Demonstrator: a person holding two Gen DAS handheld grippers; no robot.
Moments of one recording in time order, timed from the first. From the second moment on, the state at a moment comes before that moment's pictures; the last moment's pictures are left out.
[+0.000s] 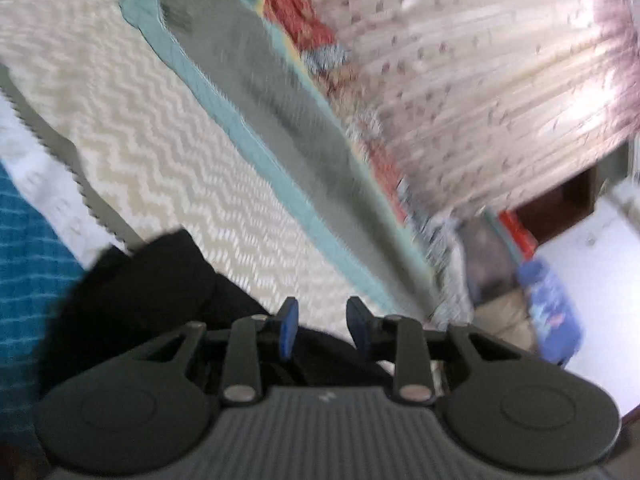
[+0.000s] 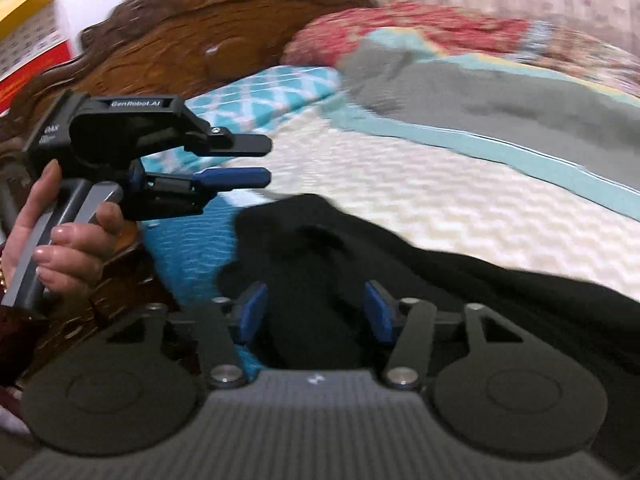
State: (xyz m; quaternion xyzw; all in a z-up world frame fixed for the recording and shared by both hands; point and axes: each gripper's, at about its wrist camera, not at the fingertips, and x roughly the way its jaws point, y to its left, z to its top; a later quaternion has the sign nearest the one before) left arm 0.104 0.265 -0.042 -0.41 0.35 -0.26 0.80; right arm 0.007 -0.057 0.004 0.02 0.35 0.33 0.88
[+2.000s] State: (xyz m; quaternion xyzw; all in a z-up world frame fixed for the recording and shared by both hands) left arm 0.119 0.070 -0.116 -0.28 0.52 -0.29 0.76; right arm 0.188 -0.269 -0.049 0.31 0.49 0.16 0.80
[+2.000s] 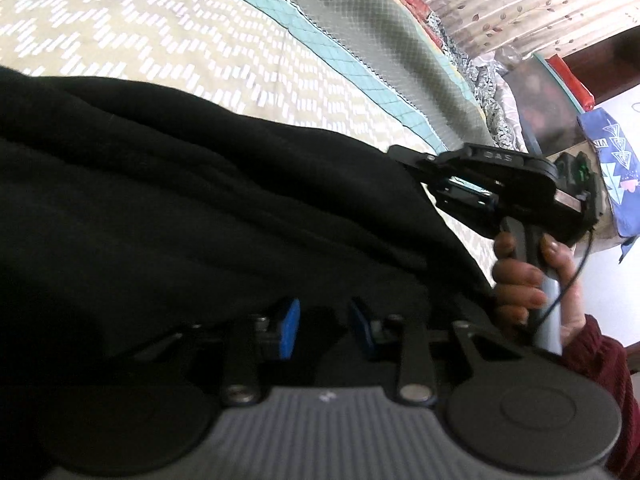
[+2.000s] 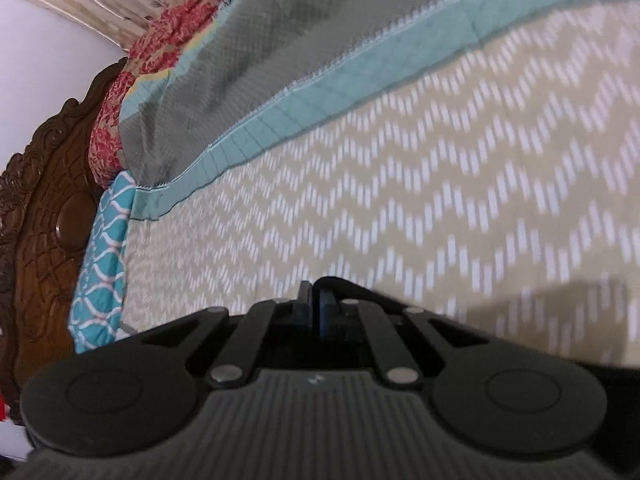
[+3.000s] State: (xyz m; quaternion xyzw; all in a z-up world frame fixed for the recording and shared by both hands) left arm 0.108 0.119 -0.110 -0.27 0.49 -0.24 0.79; right arm 0.139 -0.263 -0.076 0.25 0.50 0.13 0.82
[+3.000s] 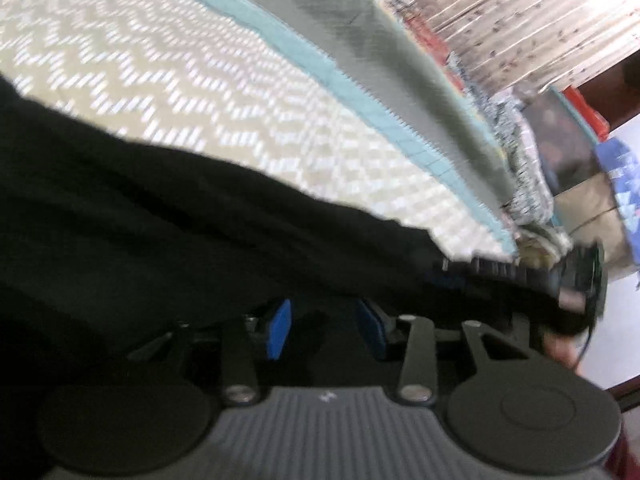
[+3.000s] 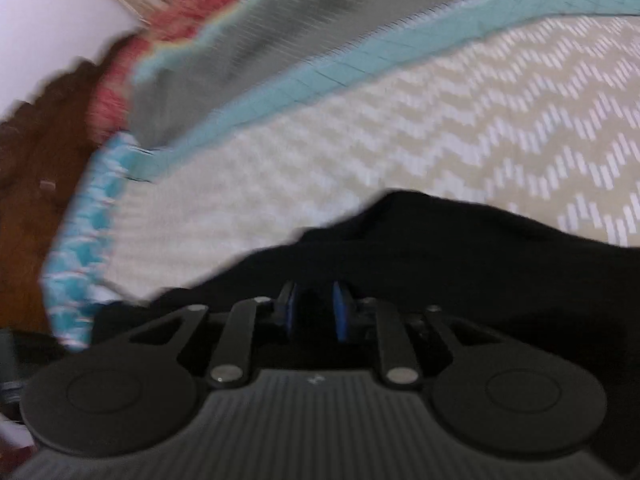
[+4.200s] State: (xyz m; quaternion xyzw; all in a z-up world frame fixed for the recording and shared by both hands) left arm 0.051 0.082 -0.023 -0.25 0.45 -0.25 0.82; right arm -0.208 -0.533 -0.056 0.47 0.17 -0.24 0.84
